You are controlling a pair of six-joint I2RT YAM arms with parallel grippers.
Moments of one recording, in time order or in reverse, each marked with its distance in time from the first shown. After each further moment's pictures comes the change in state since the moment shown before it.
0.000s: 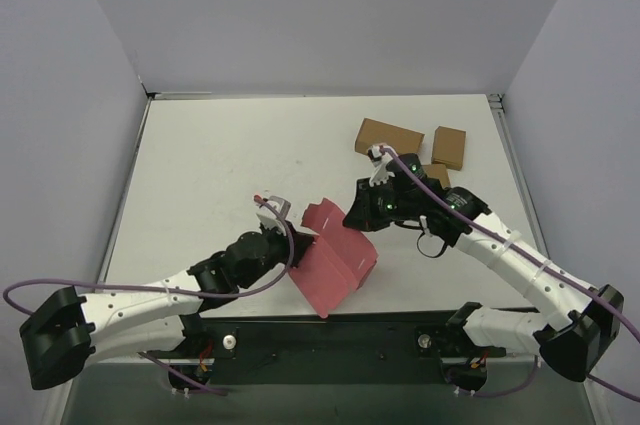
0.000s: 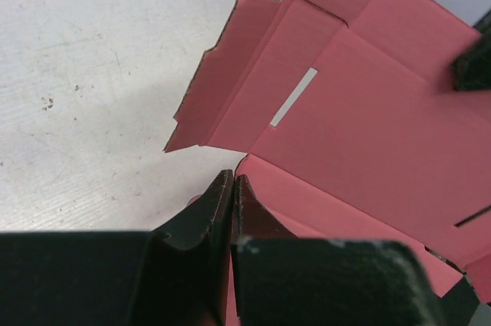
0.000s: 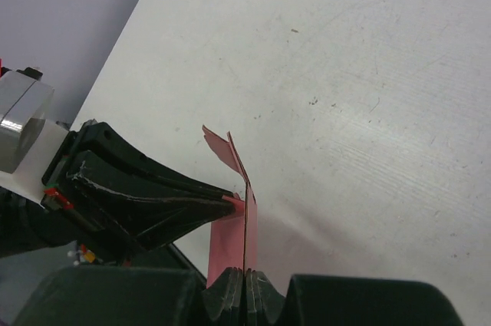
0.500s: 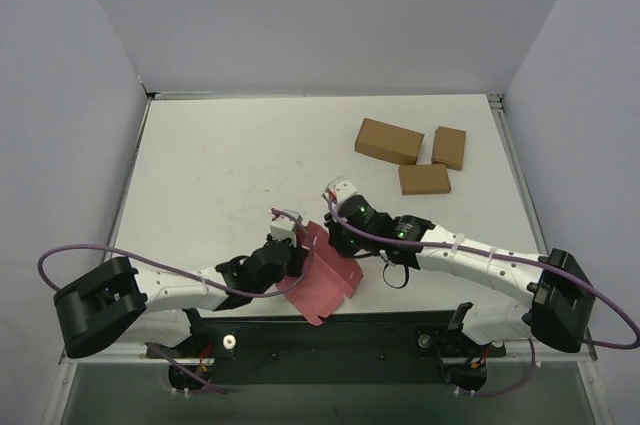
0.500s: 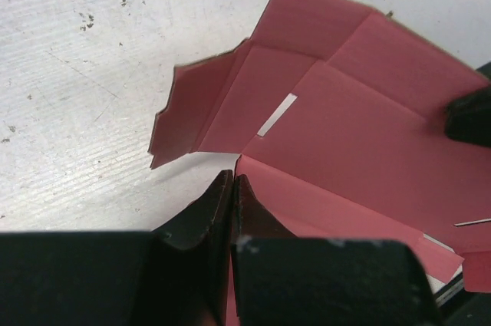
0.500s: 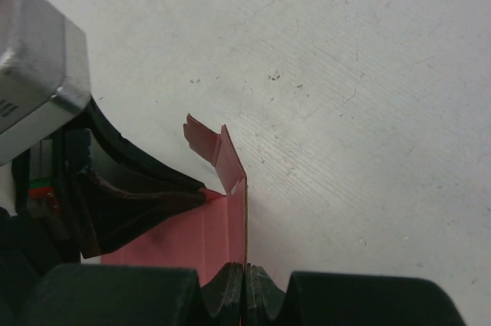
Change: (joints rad) left arm -0.037 0.273 -0.050 0.087 -0.130 0.001; right arm 0.277 0.133 -0.196 0.255 0.394 -0.139
